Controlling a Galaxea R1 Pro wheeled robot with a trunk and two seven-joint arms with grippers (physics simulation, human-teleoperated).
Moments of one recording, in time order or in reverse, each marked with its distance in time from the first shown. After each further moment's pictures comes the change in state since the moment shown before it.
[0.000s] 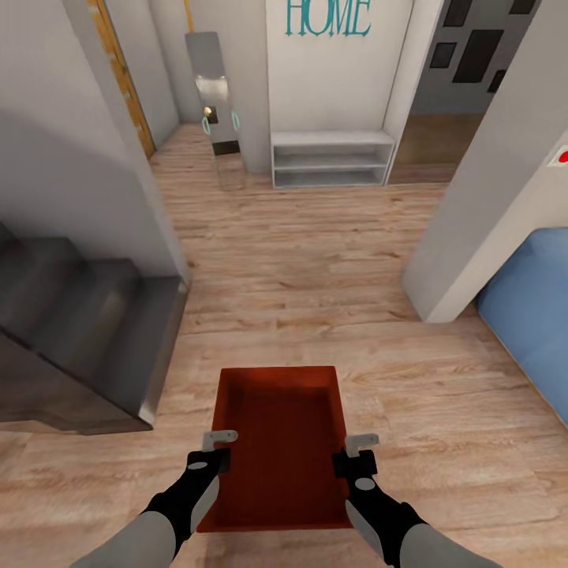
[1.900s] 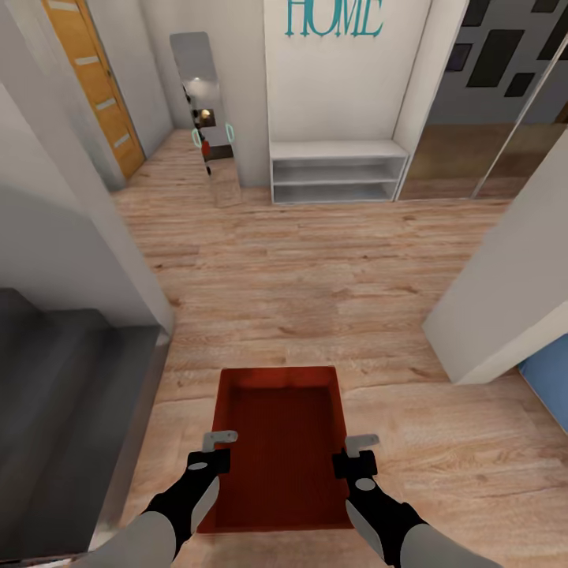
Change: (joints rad) left arm 0.000 -0.001 0.003 0.005 -0.003 -0.003 0.000; right arm 0.000 -0.002 0.006 0.001 -0.008 -0.001 0.001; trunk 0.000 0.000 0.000
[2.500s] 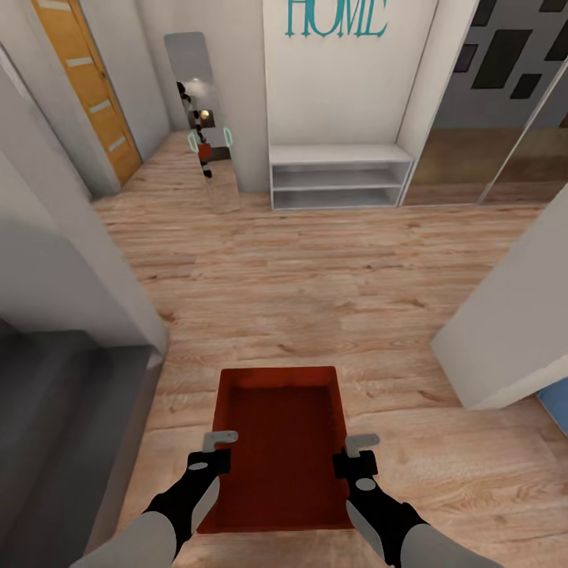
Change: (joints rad) left arm 0.000 -0.002 0.000 0.001 0.001 0.000 0.003; right arm 0.000 -0.001 0.000 0.000 -0.001 0.000 0.003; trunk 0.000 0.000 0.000
